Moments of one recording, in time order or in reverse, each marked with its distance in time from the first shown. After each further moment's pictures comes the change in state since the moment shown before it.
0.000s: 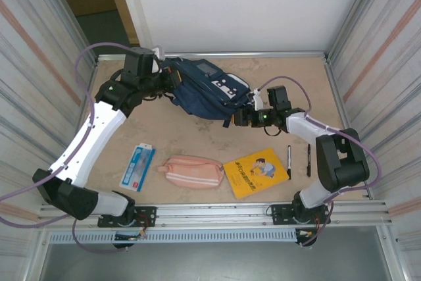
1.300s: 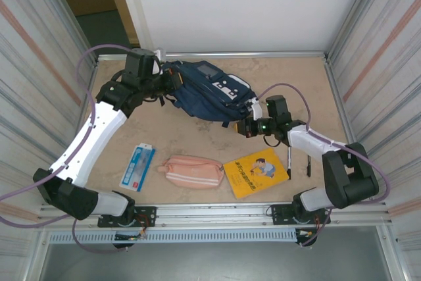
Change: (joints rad) left arm 0.000 0.000 -0.022 0.004 0.033 -0.011; right arm 0.066 -0.156 -0.153 0.064 0.088 -0.037
